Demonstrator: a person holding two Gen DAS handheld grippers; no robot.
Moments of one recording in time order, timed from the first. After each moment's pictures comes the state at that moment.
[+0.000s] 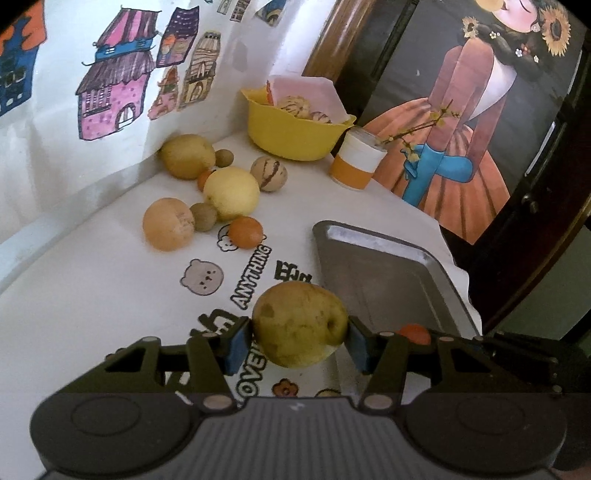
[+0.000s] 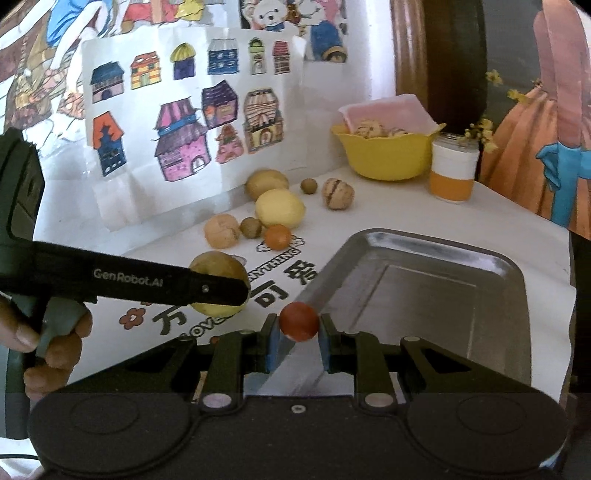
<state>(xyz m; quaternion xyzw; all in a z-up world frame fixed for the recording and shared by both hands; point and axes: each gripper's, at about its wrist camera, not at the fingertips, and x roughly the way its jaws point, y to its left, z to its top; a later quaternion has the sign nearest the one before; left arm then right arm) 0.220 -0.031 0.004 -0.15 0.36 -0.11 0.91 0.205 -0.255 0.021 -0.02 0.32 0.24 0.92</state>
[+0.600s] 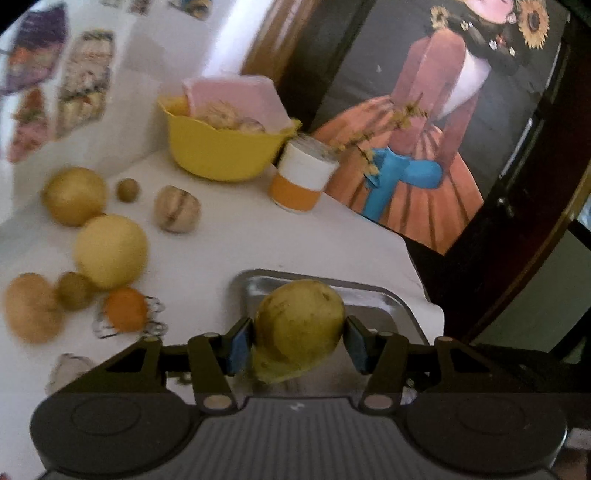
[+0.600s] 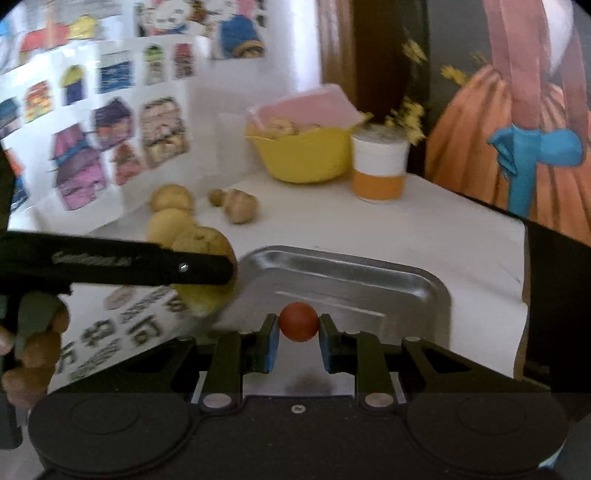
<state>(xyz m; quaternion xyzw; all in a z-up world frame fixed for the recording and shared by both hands) 0.314 -0.099 0.001 -0.14 0.34 -0.18 0.91 0.294 -0.317 0.007 -0.01 0.35 0.17 0.92</state>
